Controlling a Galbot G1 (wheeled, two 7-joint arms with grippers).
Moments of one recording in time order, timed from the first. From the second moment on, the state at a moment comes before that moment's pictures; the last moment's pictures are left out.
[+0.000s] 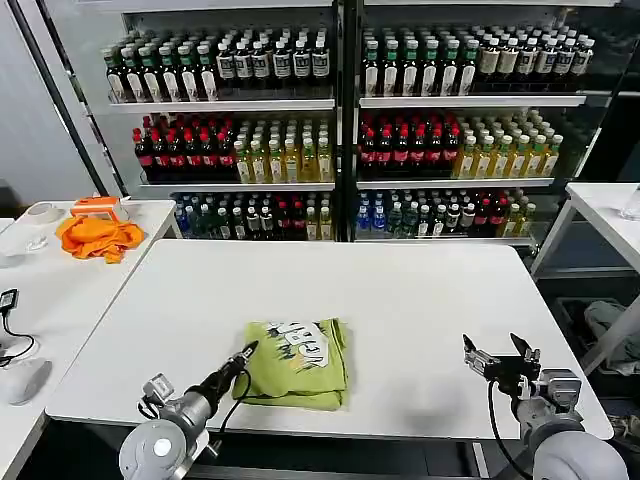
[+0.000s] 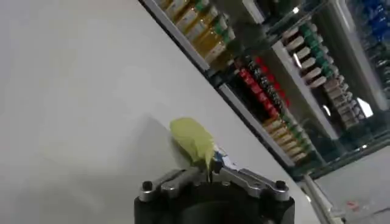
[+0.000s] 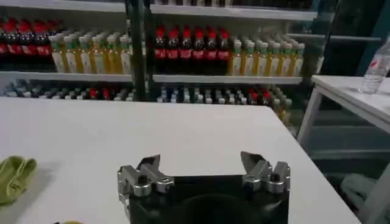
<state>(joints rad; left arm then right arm) 1.28 -1.27 -0.49 -1.84 -1.22 0.47 -0.11 -1.48 0.97 0.62 2.25 0.69 -0.58 0.38</state>
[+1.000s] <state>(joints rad) 1.30 -0.83 -0.91 -1.90 -1.33 0.55 -0.11 -1.39 0.97 0.59 2.21 0.73 -0.58 0.38</state>
